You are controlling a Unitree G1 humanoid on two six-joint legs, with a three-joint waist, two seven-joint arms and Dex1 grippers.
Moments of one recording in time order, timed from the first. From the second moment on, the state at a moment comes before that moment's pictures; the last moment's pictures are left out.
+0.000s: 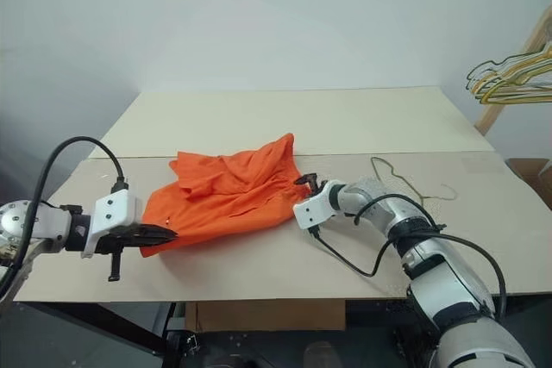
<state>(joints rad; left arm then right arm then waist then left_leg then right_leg) -0.07 1.05 0.07 -0.28 -0.34 0.33 -1.20 -0.86 -0.51 0.59 0.81 -0.76 -0.62 0.42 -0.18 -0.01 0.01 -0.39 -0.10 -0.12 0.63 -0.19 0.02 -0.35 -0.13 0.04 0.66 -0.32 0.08</state>
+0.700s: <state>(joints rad) -0.07 0.96 0.00 -0.23 -0.26 0.18 -1.17 -0.72 -0.74 0.52 0.62 -0.67 -0.66 0.44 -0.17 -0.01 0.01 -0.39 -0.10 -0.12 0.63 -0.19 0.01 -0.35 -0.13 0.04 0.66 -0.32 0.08</state>
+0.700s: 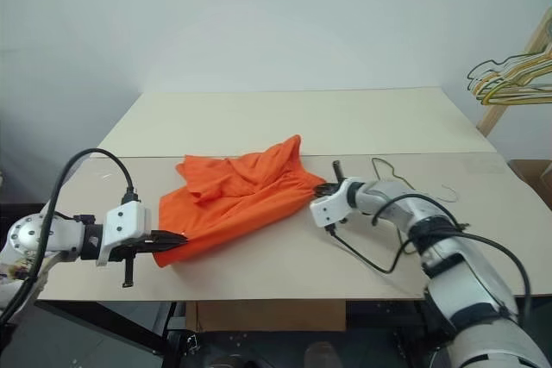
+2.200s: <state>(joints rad) -0.53 0.71 -0.08 0.28 -0.21 -0.32 -0.94 -0.74 -0.64 0.33 0.86 -0.37 -0.95 0.27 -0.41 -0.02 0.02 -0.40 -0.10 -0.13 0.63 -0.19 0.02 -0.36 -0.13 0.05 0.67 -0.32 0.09</state>
